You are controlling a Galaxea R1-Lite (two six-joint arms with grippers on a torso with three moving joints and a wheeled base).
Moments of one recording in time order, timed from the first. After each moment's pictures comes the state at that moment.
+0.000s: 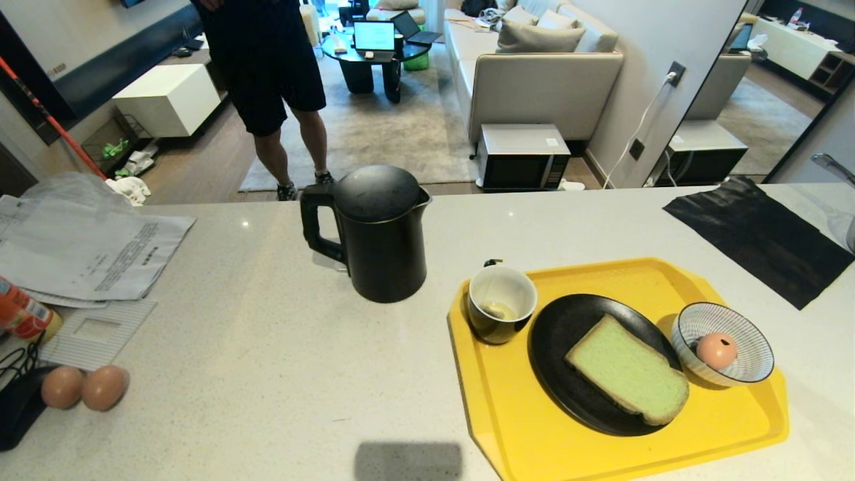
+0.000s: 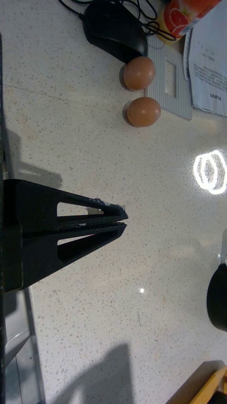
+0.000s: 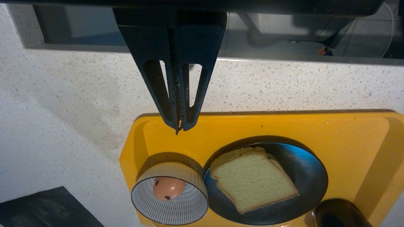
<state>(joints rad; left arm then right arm) 0.00 0.00 0.00 -0.04 -0.04 0.06 0.01 0.00 0.00 0.01 0.01 -0.03</state>
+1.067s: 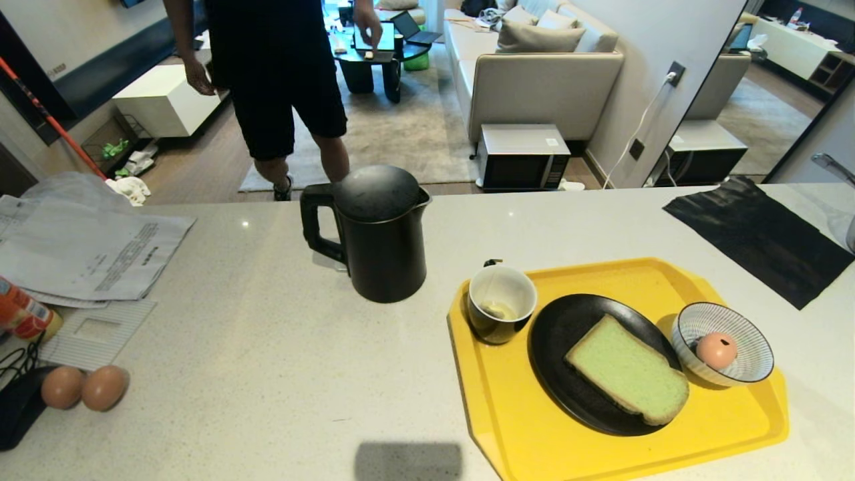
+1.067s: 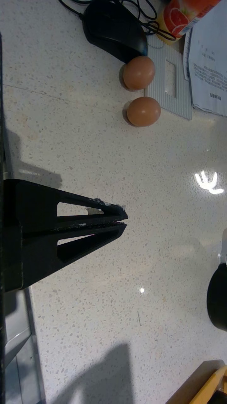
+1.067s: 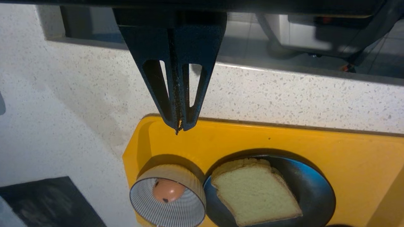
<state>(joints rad) 0.00 0.00 0.00 -0.04 -0.04 0.06 0.01 0.03 0.00 0.01 0.03 -0.16</state>
